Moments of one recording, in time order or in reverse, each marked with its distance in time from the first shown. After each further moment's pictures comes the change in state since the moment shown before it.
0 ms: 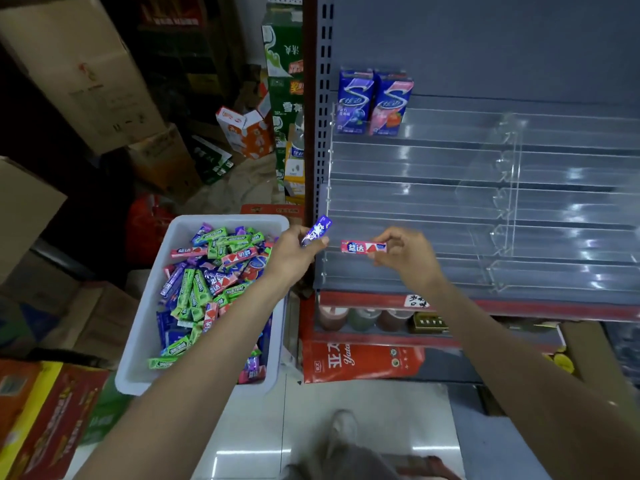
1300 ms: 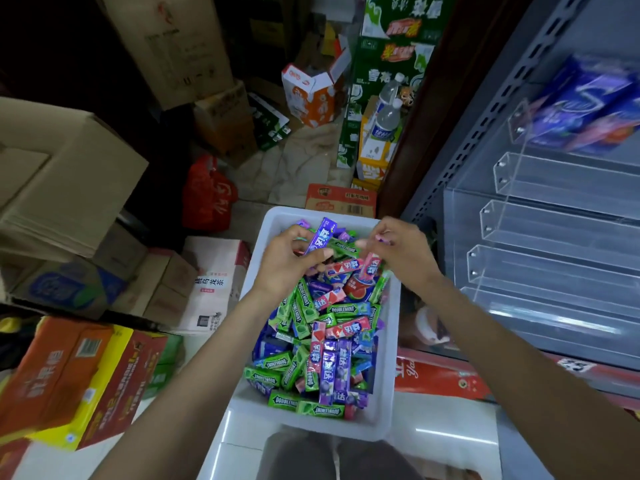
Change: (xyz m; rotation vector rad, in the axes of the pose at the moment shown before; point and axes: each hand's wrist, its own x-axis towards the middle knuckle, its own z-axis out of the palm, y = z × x) left_hand 0.050 -0.107 -0.182 -0.288 0.038 -0.074; right_hand 0.094 -0.091 0.199 0.029 -0.190 -0.049
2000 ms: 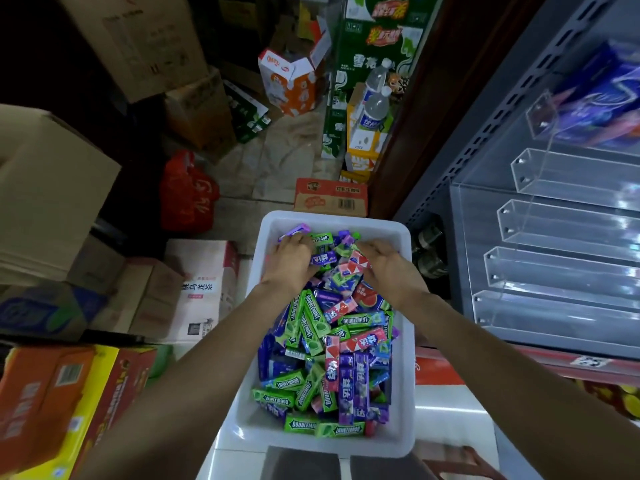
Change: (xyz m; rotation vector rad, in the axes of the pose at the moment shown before) left_hand 0.080 -0.062 -0.011 1.141 -0.143 0.205; right_hand 0.024 0.045 0.045 -0.883 -0.220 0.022
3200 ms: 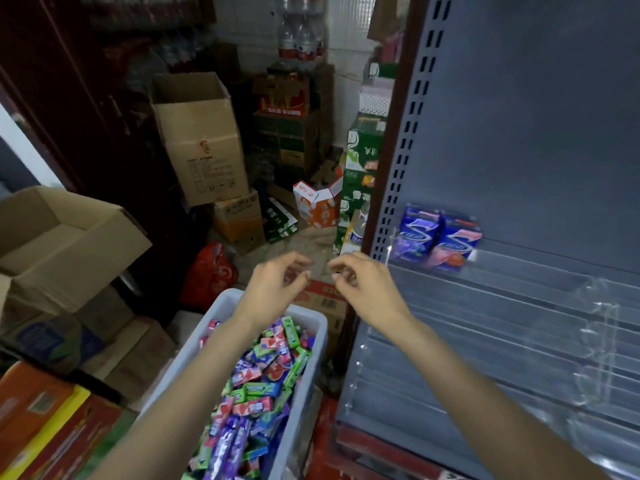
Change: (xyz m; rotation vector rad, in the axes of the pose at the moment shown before) left_hand -0.040 0.212 -0.122 -0.464 0.538 0.035; right_hand -0.077 0.094 -0.197 0.469 0.406 -0.436
